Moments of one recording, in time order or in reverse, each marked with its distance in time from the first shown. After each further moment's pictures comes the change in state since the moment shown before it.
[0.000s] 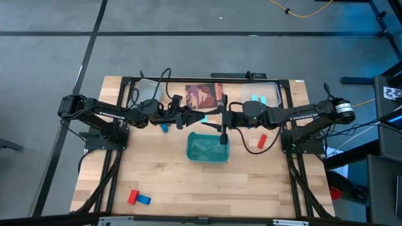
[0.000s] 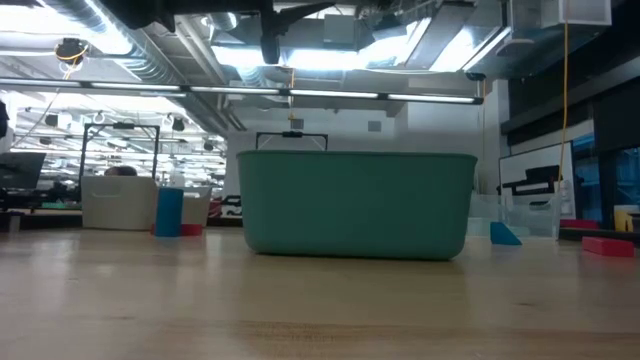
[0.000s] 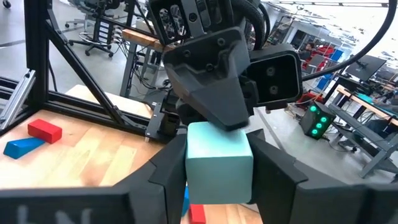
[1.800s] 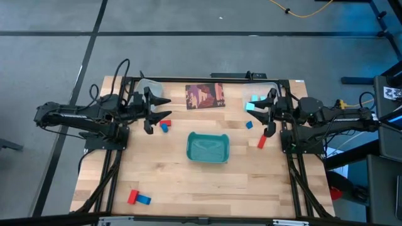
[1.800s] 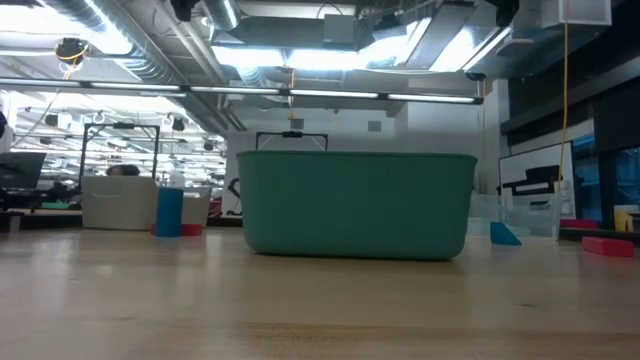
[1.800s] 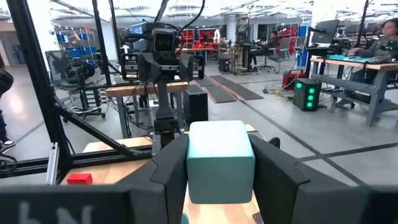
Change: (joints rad) left arm -0.028 -0.626 -0.118 -0.547 -0.169 0.851; right arm -0.002 -0.743 -0.345 -0.268 0.132 0.371
